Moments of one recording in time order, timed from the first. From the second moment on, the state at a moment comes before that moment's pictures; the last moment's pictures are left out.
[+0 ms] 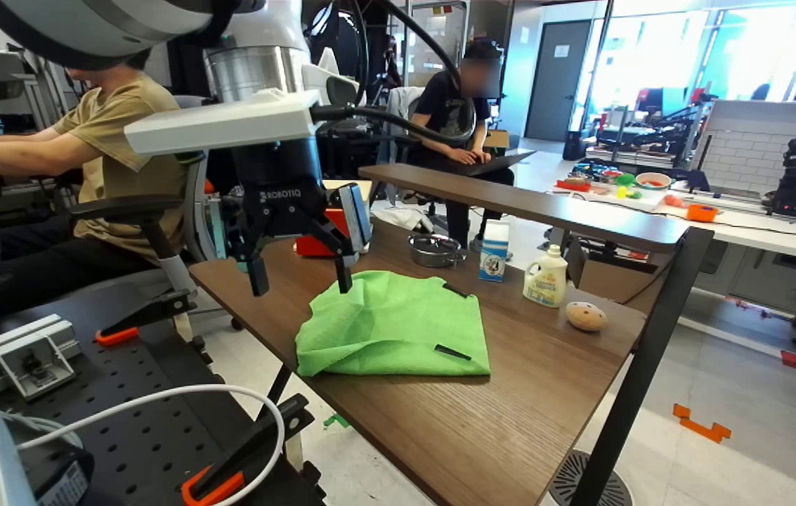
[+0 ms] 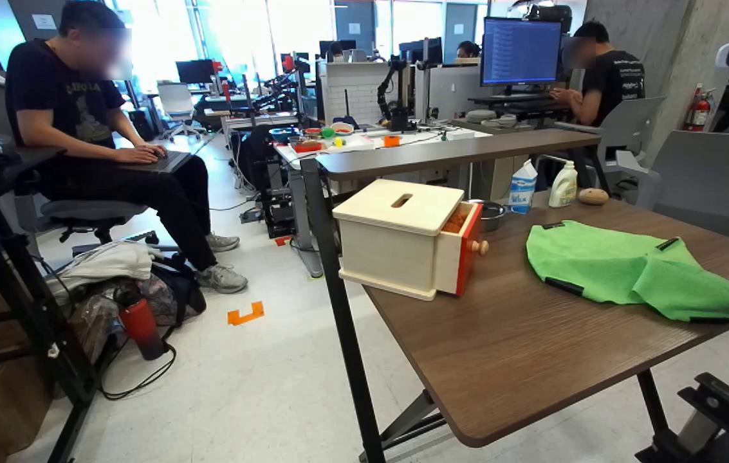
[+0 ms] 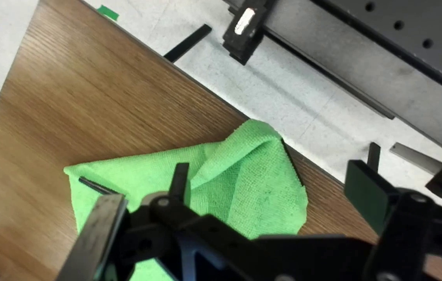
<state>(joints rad) 0.26 0.08 -0.33 -2.65 -0.46 2.71 -0.27</state>
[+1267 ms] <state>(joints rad) 0.00 0.52 -0.03 -2.06 0.05 2.45 -0.12</state>
